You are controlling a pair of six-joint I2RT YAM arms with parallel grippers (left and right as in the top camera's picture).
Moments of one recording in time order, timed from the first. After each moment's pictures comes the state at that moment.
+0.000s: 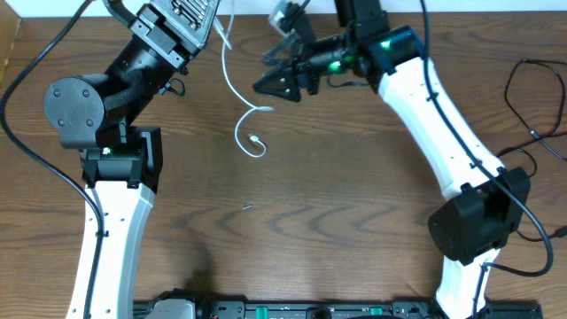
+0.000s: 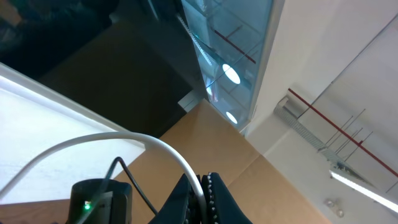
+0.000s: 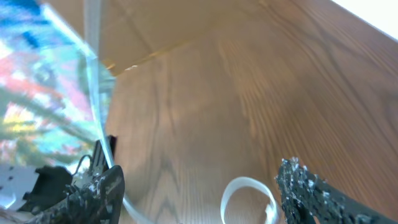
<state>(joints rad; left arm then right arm) -0.04 1.28 1.28 0.63 0.75 -1.40 0.46 2.03 2.02 -0.70 -1.04 -0.23</state>
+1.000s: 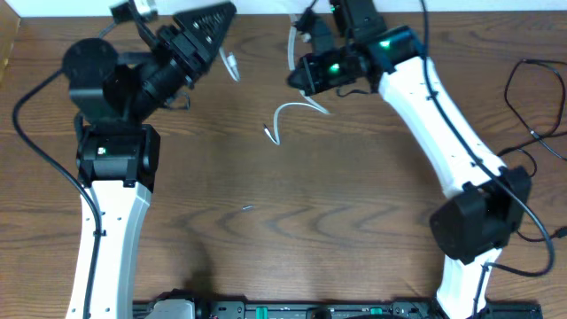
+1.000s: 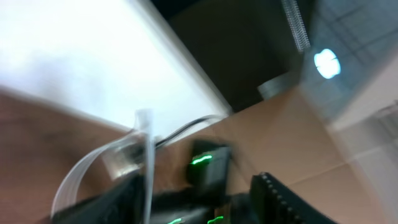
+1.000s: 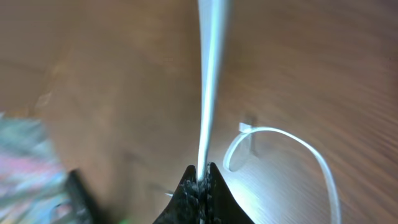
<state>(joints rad) -0.01 1.28 1.28 0.00 0.76 -1.06 0.43 2.01 2.02 -0.96 -0.52 0.16</state>
